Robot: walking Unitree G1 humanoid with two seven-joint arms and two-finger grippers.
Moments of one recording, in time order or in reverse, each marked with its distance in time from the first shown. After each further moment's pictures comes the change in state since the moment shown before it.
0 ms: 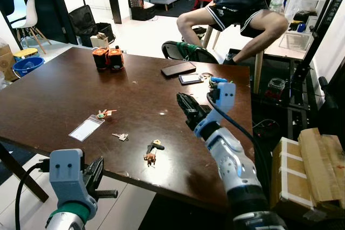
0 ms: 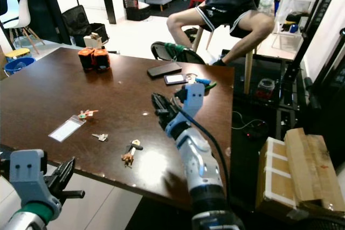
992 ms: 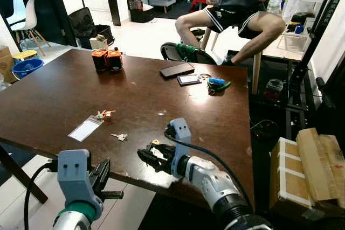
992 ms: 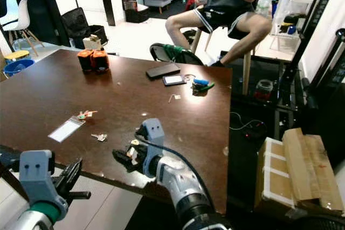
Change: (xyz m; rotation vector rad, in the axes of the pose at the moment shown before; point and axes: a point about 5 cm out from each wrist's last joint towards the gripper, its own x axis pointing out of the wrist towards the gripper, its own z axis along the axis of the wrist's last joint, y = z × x) left arm 0.002 -0.011 -0.013 -0.065 0.061 -0.045; right arm 0.002 0.025 -0.093 0.120 0.528 0.146
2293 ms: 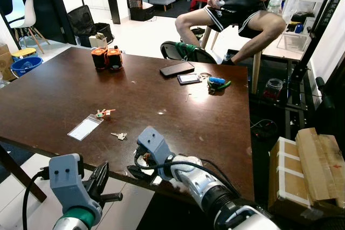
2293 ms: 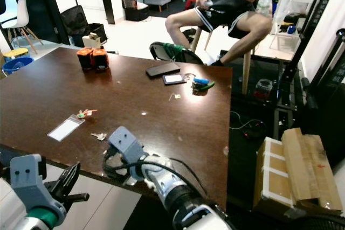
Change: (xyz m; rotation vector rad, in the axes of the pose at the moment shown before) left arm -0.008 0.000 0.000 -0.115 -0.003 0.010; right arm 0.019 0.017 -0.013 -0.716 0.203 0.058
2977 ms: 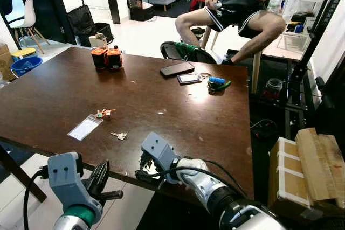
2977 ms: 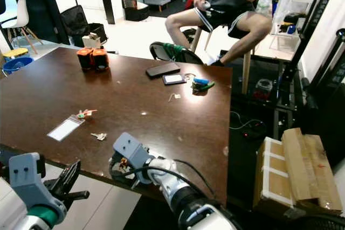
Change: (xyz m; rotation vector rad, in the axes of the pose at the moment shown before) left arm 0.002 -0.001 0.004 -0.012 -0.011 -0.013; right arm -0.007 -0.007 -0.012 -0.046 0.033 -0.005
